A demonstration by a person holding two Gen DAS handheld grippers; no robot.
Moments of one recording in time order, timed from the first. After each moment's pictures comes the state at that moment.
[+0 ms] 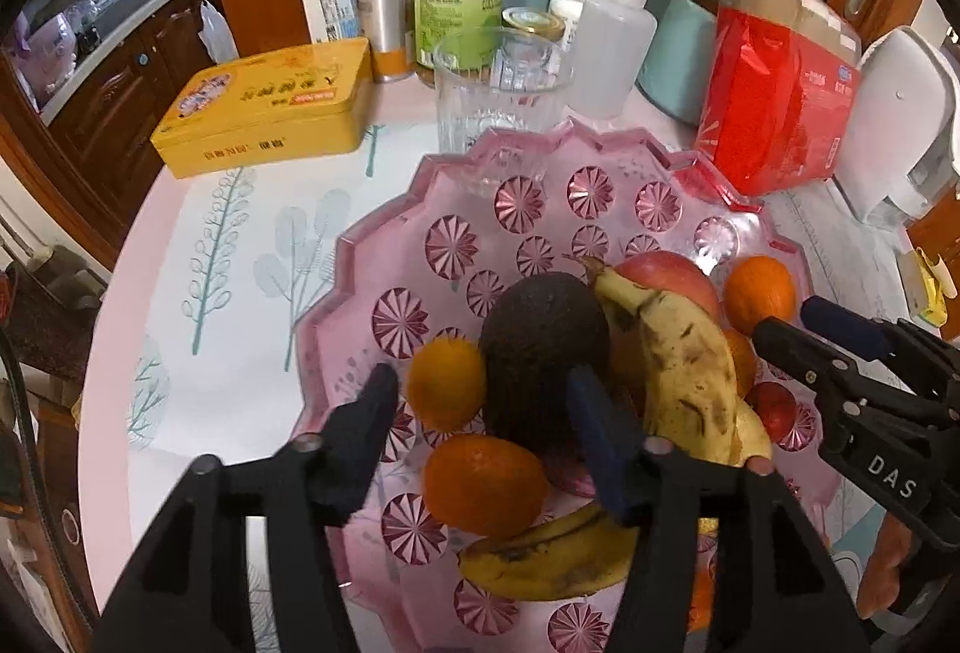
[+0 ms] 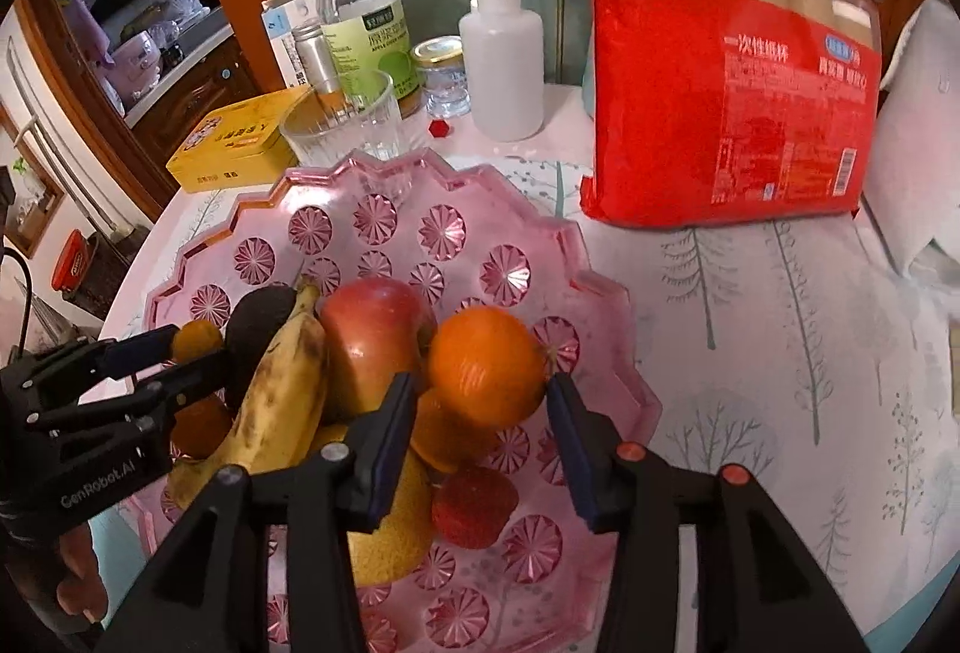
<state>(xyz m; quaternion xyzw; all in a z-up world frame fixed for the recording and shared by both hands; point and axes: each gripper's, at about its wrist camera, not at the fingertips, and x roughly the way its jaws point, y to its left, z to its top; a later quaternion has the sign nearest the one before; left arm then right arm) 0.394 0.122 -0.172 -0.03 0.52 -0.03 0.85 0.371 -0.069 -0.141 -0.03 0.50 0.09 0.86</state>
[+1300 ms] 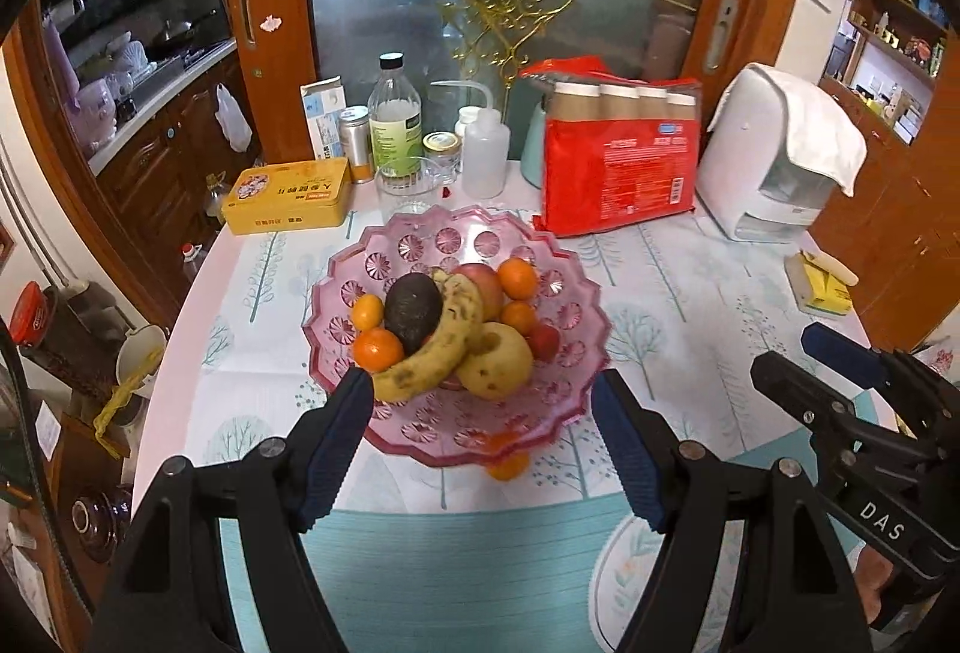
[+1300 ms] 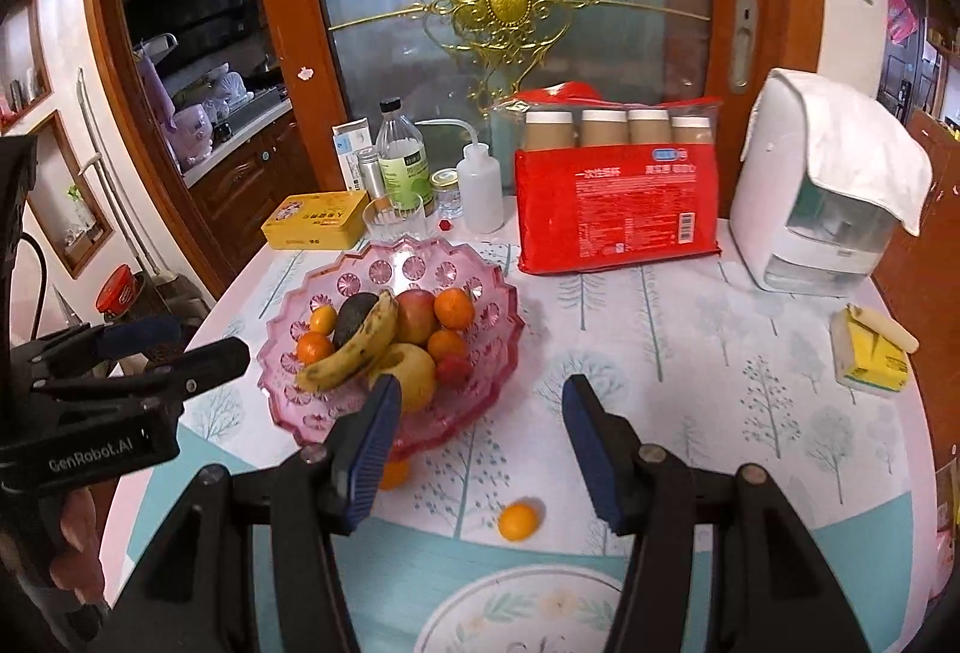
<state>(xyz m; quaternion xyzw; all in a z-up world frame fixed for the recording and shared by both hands) 0.215 0.041 -0.006 -0.03 0.43 -0.04 0.90 0.192 -0.142 0.007 -0.02 0.40 0.10 0.91</state>
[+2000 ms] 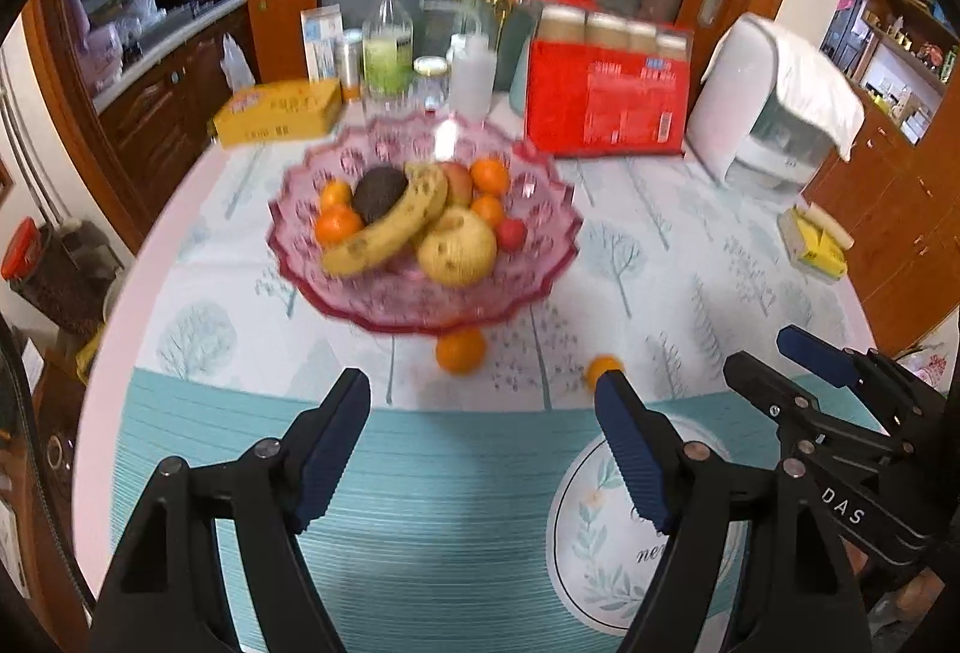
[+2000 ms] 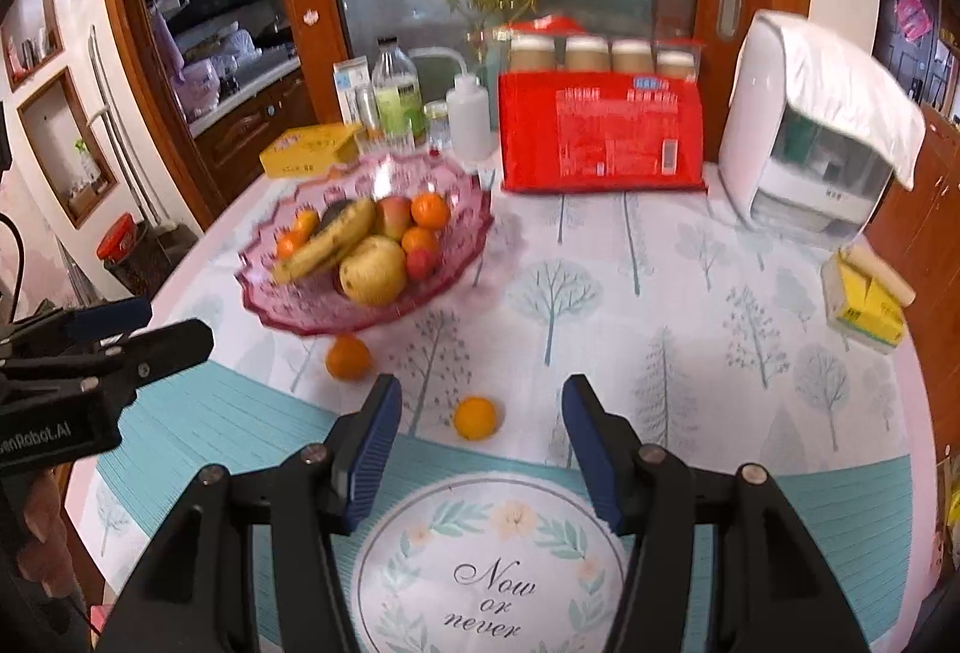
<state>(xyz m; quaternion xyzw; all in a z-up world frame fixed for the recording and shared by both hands) 0.164 0.010 -0.072 -0.06 0.47 -0.03 0.88 0.154 -0.179 -0.057 -0.04 0.44 0.11 0.89</state>
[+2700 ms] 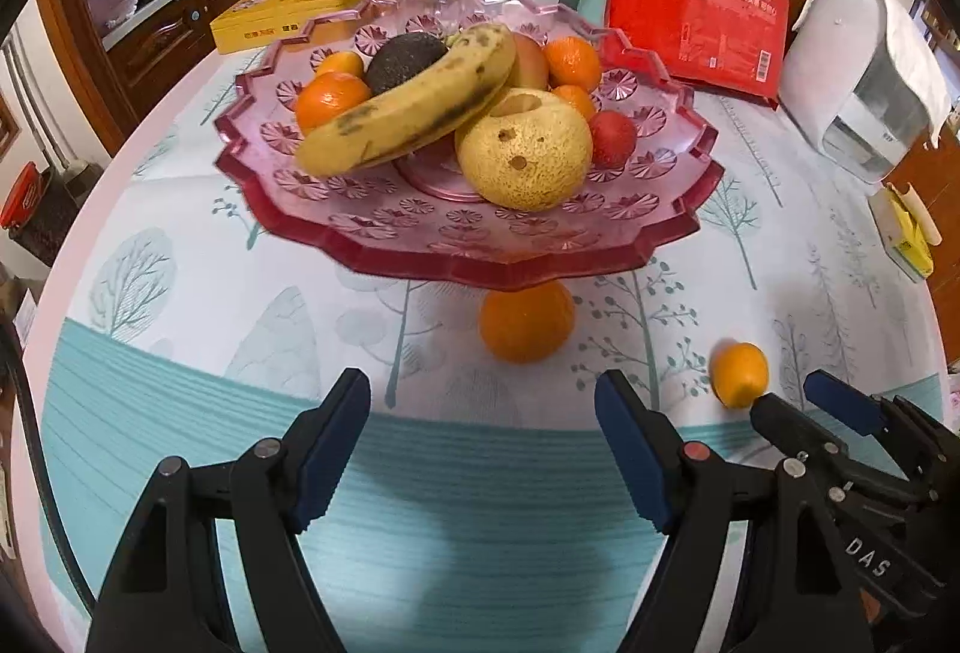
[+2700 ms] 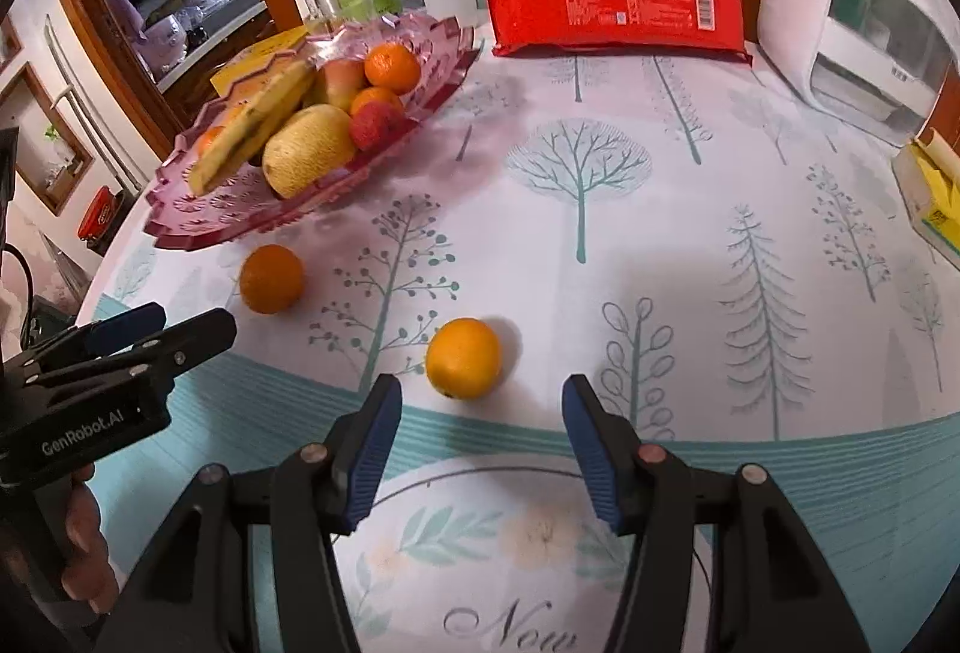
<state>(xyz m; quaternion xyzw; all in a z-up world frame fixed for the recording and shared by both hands) 0.221 0.015 -0.196 -0.07 0.51 0.02 0.86 0.197 -0.174 -0.172 -0.02 0.52 0.10 0.85</state>
